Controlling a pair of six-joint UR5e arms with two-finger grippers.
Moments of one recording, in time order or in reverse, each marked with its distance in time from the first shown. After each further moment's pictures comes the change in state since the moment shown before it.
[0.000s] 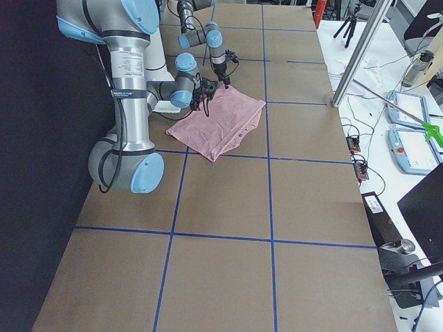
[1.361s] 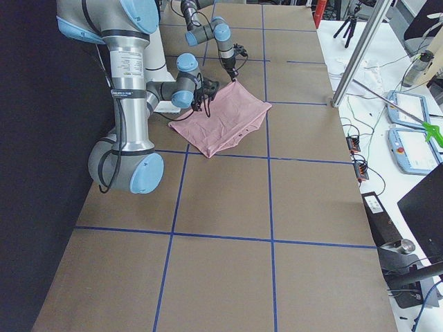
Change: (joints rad) left arm -0.109 -0.022 0.003 -0.005 0.001 0.064; right arm 0.017 0.000 -0.005 0.001 0.001 0.000
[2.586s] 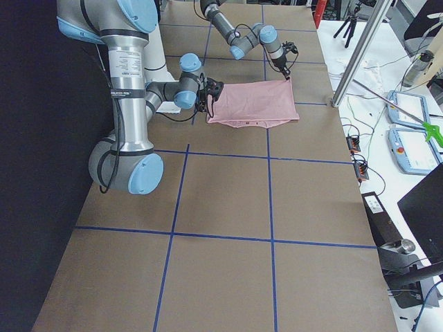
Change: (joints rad) left arm -0.269 -0.331 0.657 -0.452 0.077 0.350; right arm 0.046 0.001 -0.005 0.001 -0.003 -0.003
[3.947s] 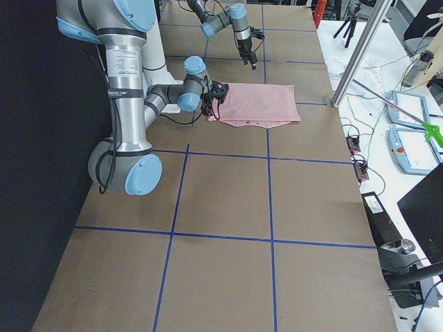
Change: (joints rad) left arm 0.164 0.426 -0.764 0.289 -0.201 -0.327; right arm 0.048 -0.001 -0.030 -0.002 -0.003 -0.065
